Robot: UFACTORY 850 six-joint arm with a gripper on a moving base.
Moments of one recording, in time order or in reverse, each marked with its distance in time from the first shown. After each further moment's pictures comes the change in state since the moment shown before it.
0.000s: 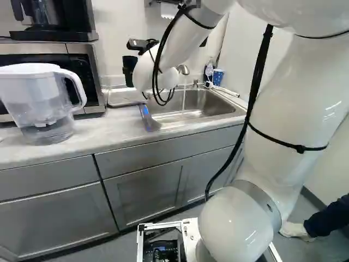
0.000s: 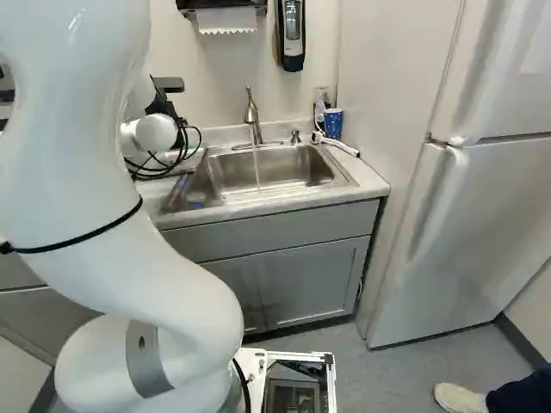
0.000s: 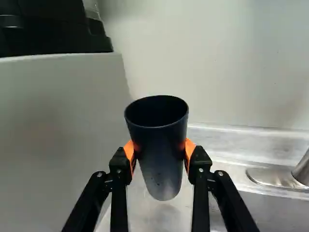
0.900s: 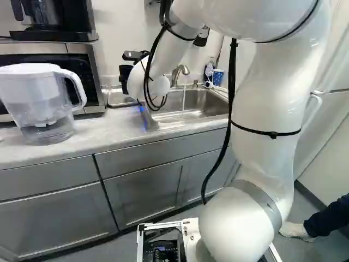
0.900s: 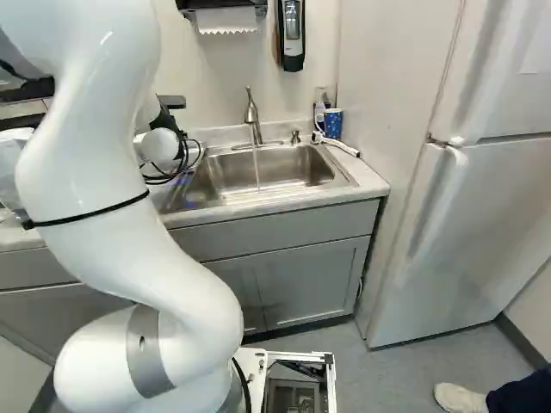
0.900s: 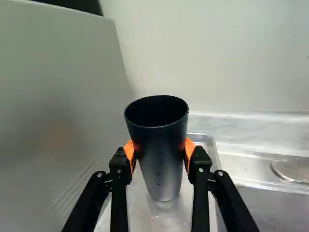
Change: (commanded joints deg) arm 1.5 -8.9 -4.1 1.9 1.9 0.0
